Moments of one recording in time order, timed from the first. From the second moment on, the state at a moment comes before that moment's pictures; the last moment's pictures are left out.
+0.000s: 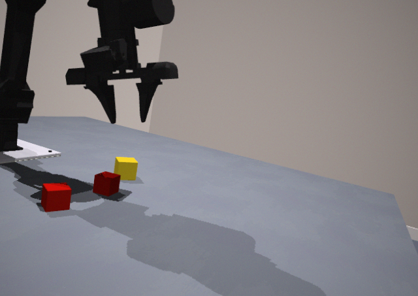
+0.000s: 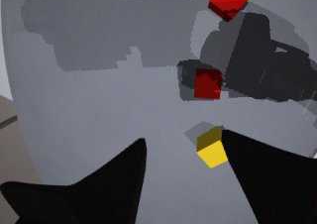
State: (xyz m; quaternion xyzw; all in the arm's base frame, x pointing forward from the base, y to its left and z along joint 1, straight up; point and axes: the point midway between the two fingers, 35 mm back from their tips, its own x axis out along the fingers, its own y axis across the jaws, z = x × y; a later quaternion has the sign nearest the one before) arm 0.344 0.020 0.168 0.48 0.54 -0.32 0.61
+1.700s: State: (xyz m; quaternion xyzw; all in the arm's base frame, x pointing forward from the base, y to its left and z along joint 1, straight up) arm 0.336 0.009 0.054 0.44 0.55 -0.43 0.56
